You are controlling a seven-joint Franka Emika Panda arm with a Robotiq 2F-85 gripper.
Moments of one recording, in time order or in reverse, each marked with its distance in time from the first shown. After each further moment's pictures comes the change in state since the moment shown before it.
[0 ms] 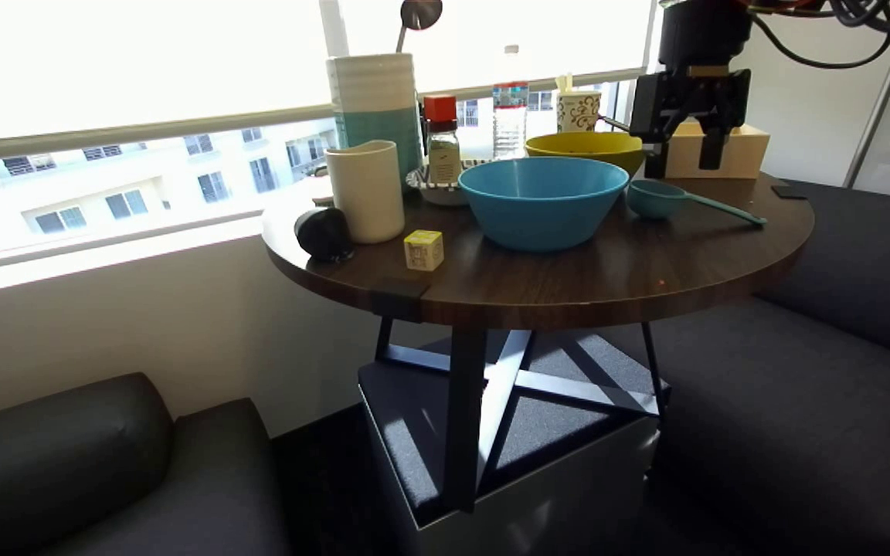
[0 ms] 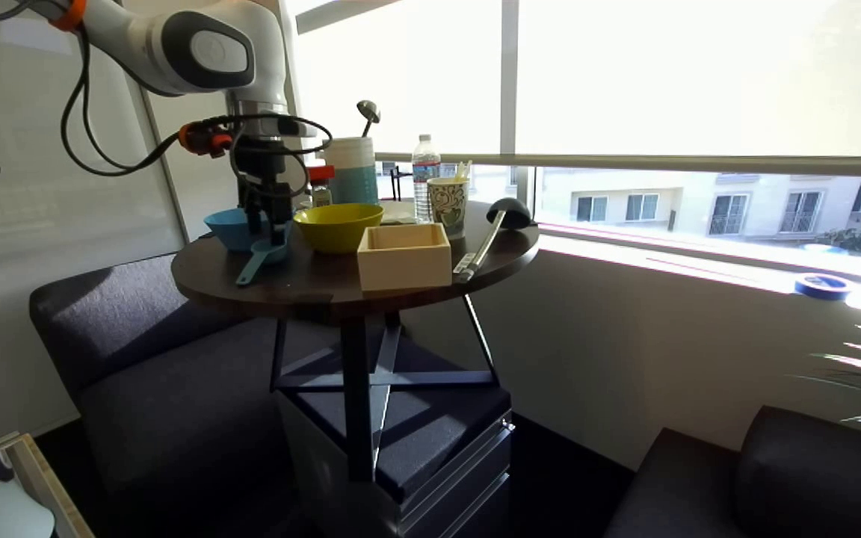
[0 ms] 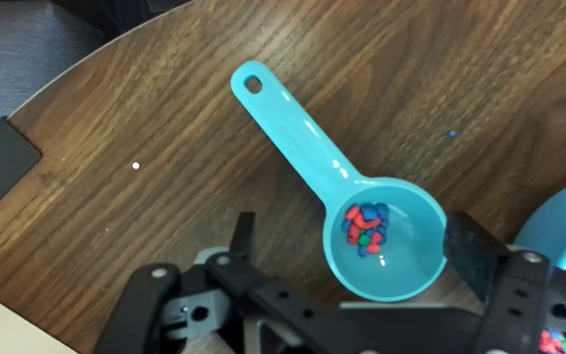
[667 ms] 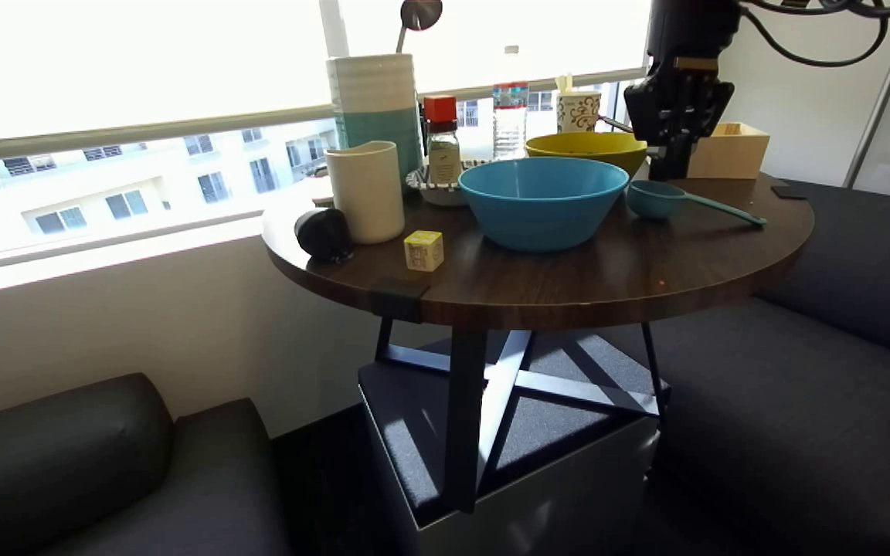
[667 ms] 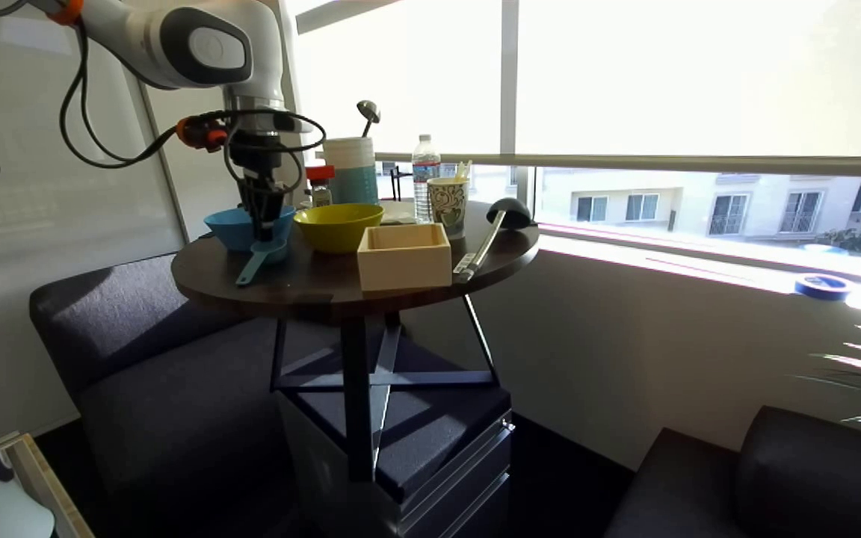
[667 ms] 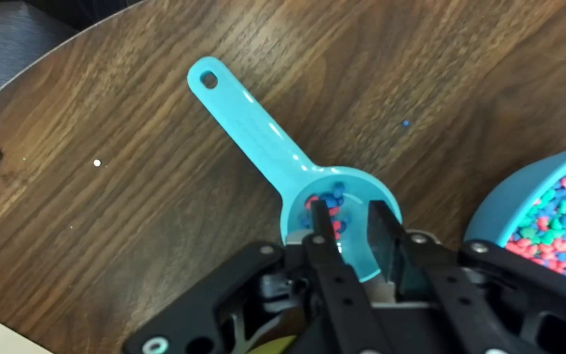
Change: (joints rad) arm 0.012 0.004 0.013 0.024 0.043 -0.006 0.030
